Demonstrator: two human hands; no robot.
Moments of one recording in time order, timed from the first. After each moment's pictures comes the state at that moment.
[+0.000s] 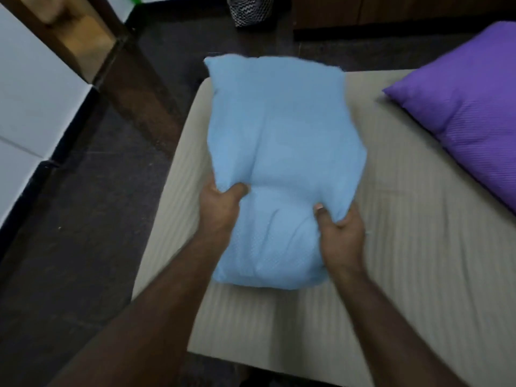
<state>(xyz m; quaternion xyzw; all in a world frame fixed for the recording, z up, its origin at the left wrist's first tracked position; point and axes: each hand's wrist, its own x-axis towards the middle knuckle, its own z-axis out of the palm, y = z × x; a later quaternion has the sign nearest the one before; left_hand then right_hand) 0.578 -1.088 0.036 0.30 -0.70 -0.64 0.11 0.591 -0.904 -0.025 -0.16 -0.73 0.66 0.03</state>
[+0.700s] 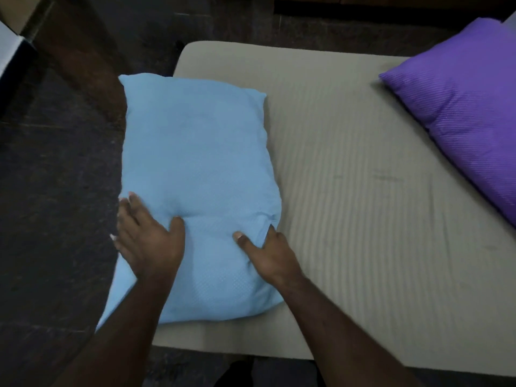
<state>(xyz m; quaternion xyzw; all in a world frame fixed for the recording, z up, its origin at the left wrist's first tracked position) 0.657 -1.226 -0.045 0.35 -0.91 -0.19 0.09 0.638 -1.025 -0.083 -0.12 -0.82 0.46 -0.32</state>
